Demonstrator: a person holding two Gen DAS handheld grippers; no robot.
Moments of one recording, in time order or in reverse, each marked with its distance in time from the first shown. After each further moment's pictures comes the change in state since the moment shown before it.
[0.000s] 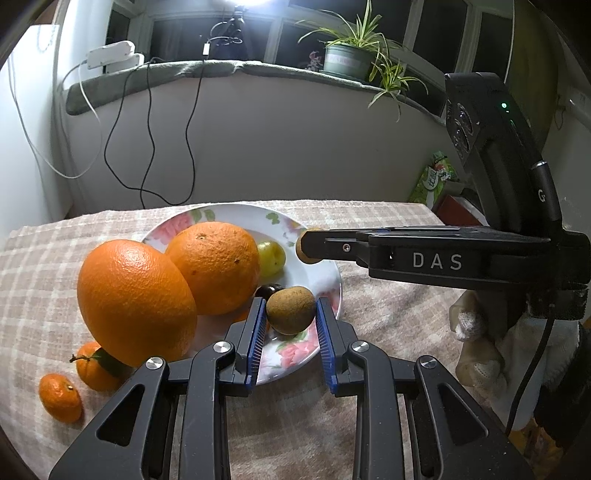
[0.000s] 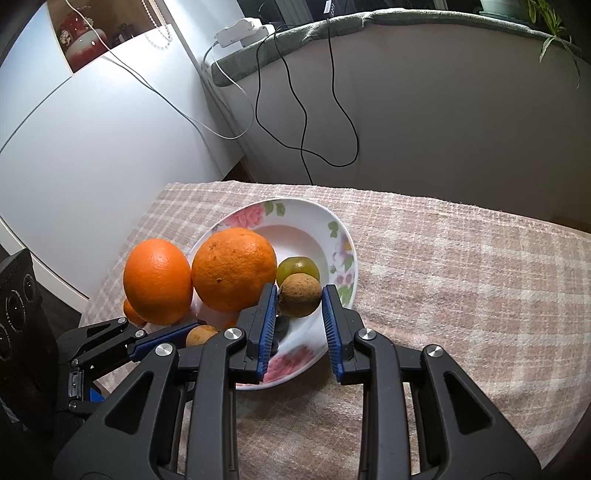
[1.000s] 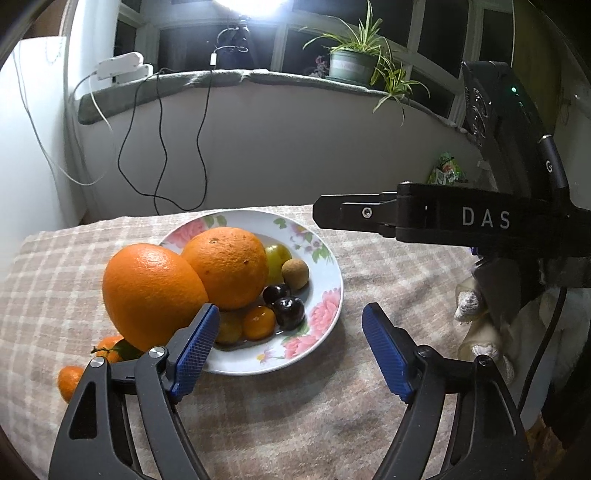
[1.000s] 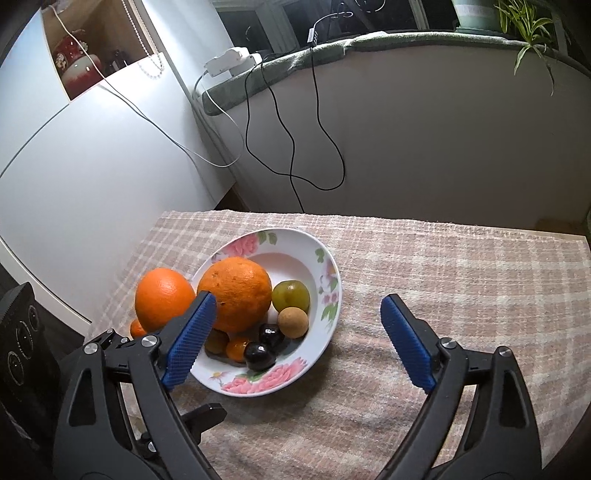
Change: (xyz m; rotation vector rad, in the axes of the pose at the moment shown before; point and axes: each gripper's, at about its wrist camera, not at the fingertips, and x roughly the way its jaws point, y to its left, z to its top) left arm -0.016 -0.004 -0.001 0.008 -0.020 0.057; right arm -0.029 -0.002 0.007 0.042 -0.087 -0.029
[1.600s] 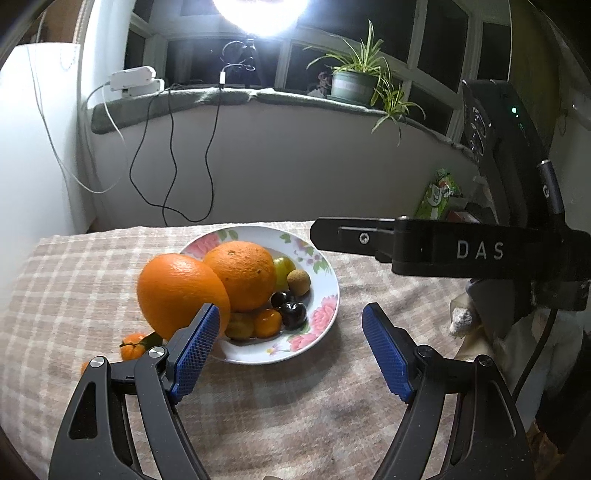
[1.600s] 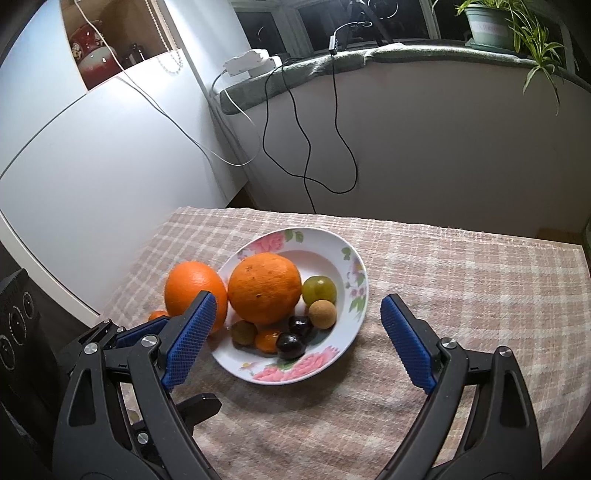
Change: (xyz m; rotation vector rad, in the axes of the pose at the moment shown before) left arm -0.033 0.006 0.000 -0.018 -0.056 -0.005; right arm -0.016 0.029 -0.003 -0.041 -0.004 0.008
